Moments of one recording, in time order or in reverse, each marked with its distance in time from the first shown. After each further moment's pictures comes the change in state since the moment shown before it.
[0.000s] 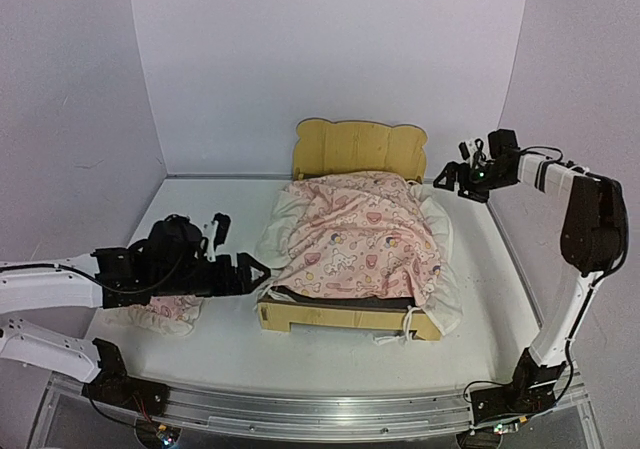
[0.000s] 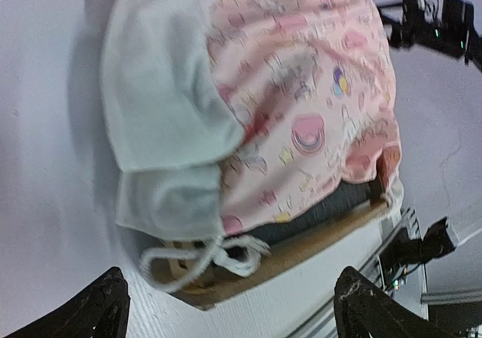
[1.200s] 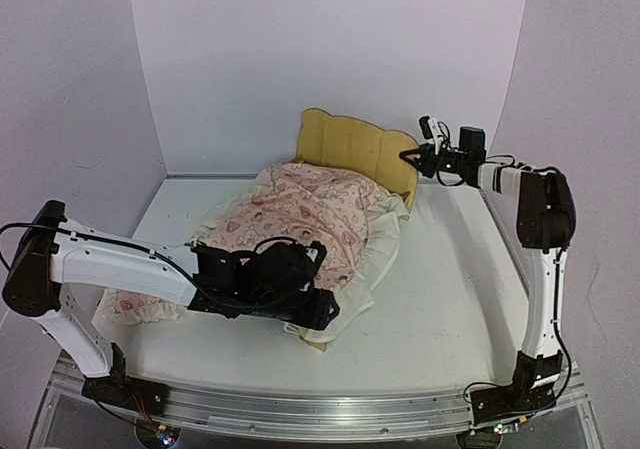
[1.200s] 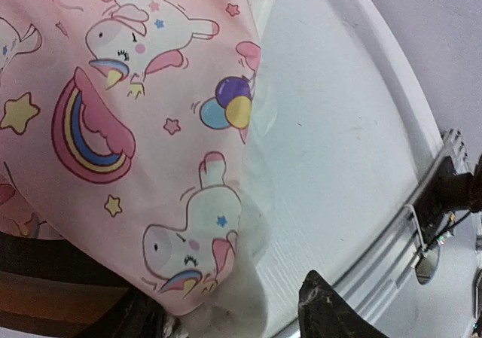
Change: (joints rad) left arm -0.396 0.588 0.441 -0.100 -0.125 0.004; right arm 0.044 0.513 0.433 0.689 -0.531 -0.367
